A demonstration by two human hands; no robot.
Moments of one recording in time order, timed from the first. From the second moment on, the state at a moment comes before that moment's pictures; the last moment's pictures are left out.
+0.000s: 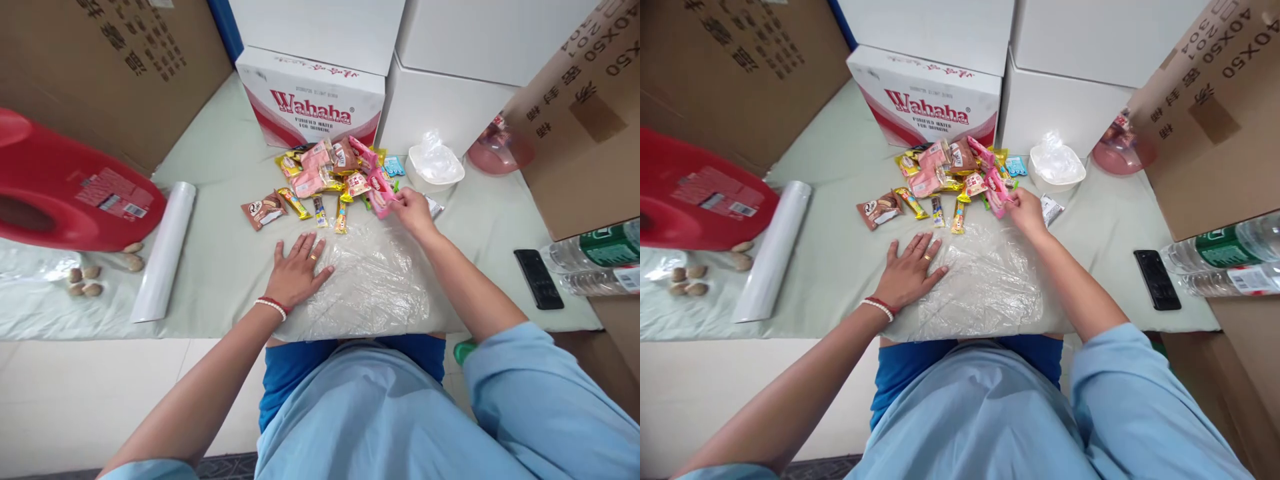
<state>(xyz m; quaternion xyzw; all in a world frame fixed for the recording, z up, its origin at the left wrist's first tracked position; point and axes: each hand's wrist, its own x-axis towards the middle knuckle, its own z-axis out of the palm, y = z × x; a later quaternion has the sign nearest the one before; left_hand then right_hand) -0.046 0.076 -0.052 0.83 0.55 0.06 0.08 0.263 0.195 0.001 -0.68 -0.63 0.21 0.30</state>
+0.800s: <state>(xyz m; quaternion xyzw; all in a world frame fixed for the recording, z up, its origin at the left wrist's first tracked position) -0.045 0.076 -0.051 0.82 0.55 0.07 0.10 0.229 0.068 -0.004 -0.39 -0.91 0.14 0.01</state>
